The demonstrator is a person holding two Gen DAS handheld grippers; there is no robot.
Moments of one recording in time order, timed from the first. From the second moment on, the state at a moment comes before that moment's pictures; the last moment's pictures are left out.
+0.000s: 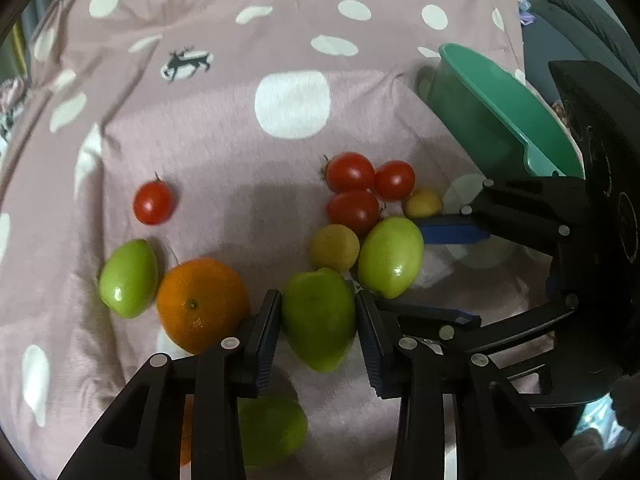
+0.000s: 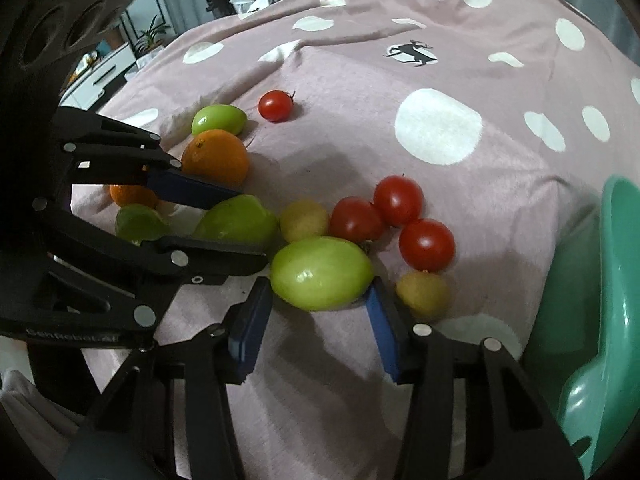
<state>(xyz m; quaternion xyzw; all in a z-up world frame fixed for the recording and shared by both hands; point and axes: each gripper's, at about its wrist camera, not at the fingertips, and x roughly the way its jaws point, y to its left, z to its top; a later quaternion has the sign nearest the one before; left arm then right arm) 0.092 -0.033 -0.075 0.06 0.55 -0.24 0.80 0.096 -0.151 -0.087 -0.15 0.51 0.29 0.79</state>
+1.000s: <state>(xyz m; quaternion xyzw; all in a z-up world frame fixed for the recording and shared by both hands) 0.064 -0.028 -0.020 -0.01 0.47 -0.23 0.85 0.048 -0.221 -0.027 0.00 0.43 0.26 0.86</state>
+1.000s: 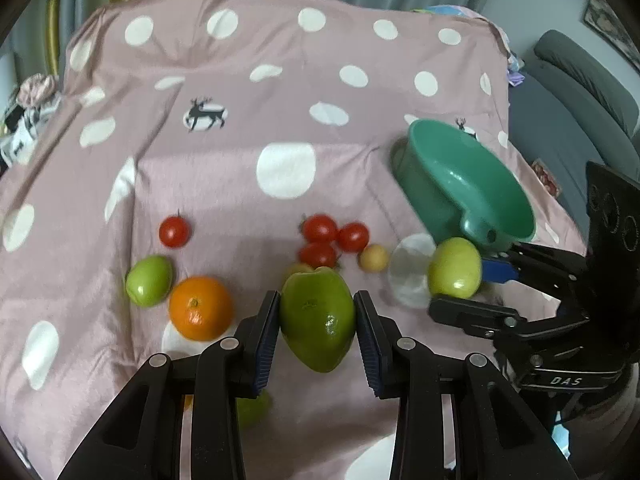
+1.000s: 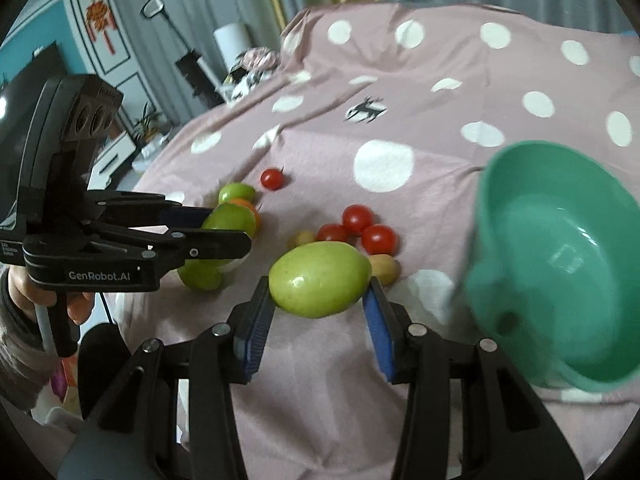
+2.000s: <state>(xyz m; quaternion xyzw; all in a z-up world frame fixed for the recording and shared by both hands) 0.105 -0.193 0.000 0.10 0.41 -0.31 0.85 0.039 -0.350 -0.016 0.08 0.38 0.11 0.92</state>
